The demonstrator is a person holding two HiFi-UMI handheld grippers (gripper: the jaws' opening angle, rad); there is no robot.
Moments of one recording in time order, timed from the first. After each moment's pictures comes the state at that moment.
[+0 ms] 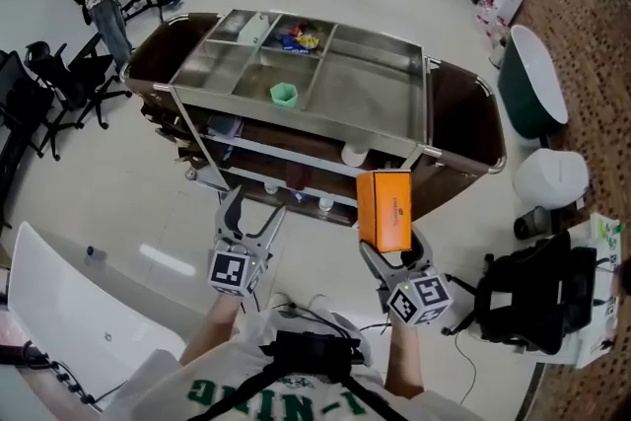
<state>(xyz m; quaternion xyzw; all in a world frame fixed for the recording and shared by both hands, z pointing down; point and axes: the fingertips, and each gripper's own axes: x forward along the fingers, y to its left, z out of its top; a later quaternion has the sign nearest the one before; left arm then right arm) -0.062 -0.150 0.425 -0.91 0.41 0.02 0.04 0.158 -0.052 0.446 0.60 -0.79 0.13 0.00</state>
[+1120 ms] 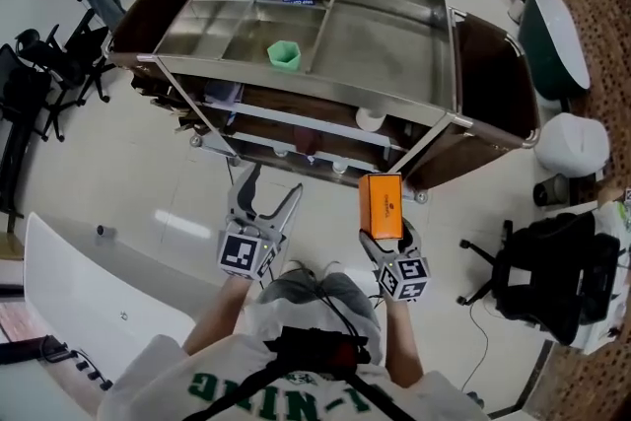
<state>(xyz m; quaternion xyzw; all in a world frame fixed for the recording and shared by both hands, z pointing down) -0.040 -0.184 0.501 -0.92 0.38 0.00 0.02 0.168 -0.065 0.664 0.61 -0.75 0.23 0.10</state>
